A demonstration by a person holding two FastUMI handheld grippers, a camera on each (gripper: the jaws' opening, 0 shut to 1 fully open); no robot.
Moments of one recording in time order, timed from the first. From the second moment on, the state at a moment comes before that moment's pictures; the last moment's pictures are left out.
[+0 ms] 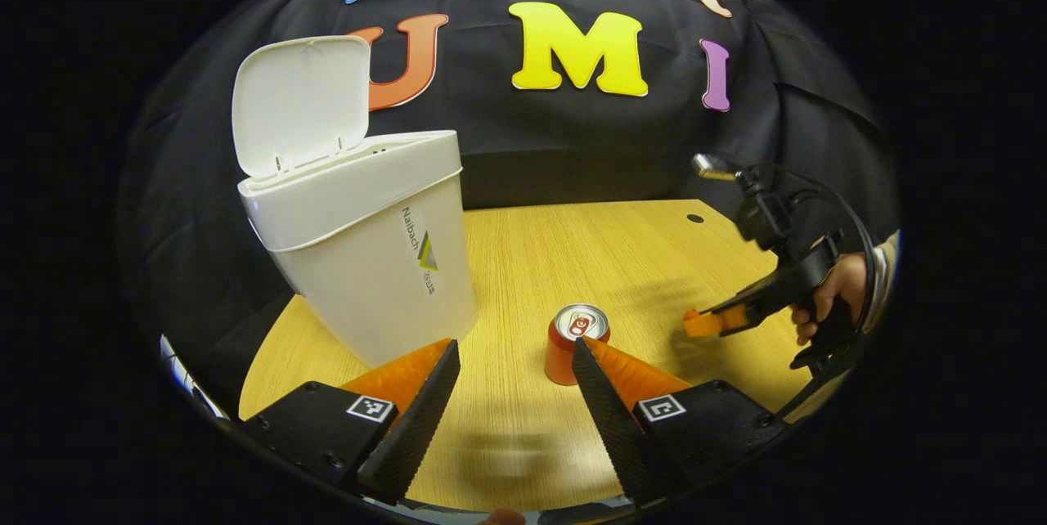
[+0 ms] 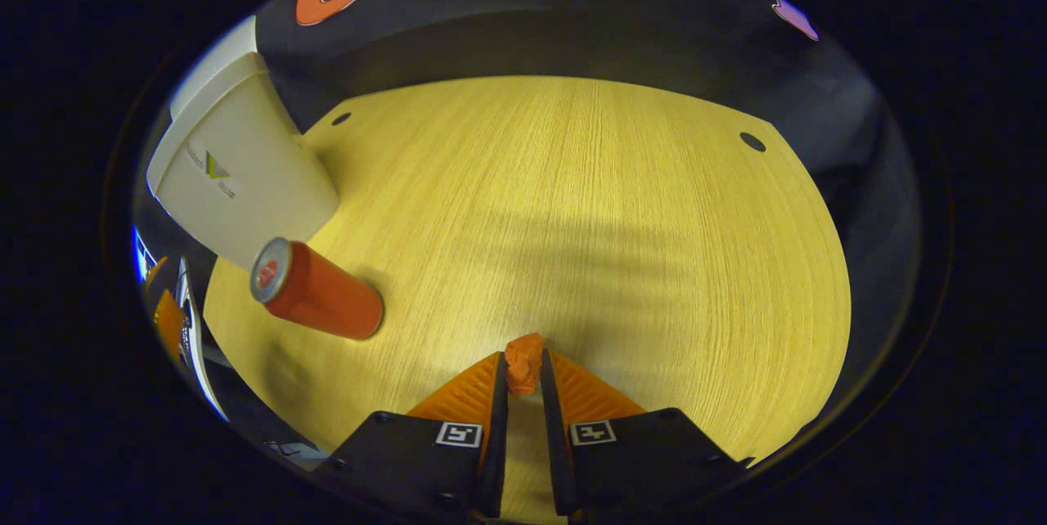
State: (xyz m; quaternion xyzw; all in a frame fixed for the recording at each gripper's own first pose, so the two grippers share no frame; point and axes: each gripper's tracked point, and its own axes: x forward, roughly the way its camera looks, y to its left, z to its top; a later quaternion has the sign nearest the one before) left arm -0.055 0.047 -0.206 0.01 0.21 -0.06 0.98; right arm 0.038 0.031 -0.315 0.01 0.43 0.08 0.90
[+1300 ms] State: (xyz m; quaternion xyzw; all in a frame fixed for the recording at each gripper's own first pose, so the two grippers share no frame) left arm -0.048 0.058 -0.231 0.00 0.23 -0.09 0.97; right arm 0.068 0.268 0.005 0.02 0.18 0.31 0.93
